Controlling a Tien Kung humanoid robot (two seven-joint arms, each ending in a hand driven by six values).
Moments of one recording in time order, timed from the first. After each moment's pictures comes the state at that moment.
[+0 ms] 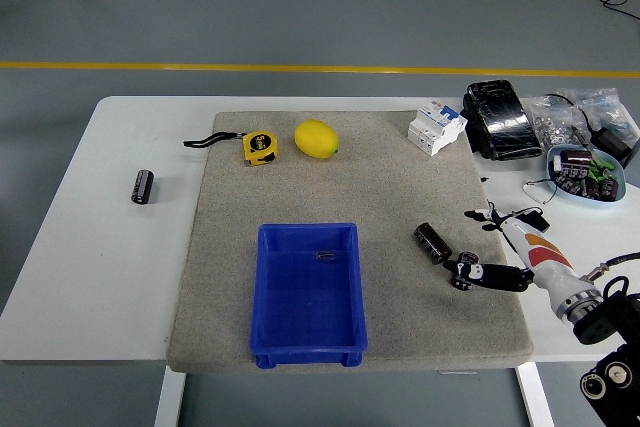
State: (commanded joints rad) left arm -0.07 0.10 -0.28 -0.23 0.84 0.26 0.14; right arm 0.10 -0.24 1.17 1.42 -2.10 -0.11 -0.09
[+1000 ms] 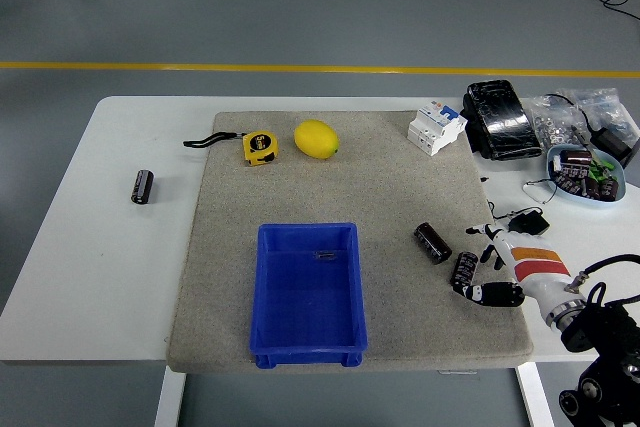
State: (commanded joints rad) left arm -0.07 0.10 -0.29 -0.24 0.85 0.26 0.15; right arm 0.11 -0.23 1.13 1.36 -2.27 -0.16 -0.13
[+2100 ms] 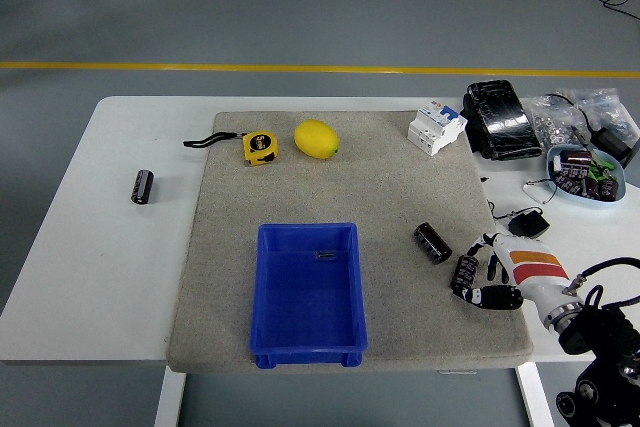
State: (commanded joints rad) left arm -0.08 0.10 -0.30 -0.23 0.87 0.26 0.16; right arm 0.11 -0.23 1.12 1.33 -2.27 -0.18 -0.13
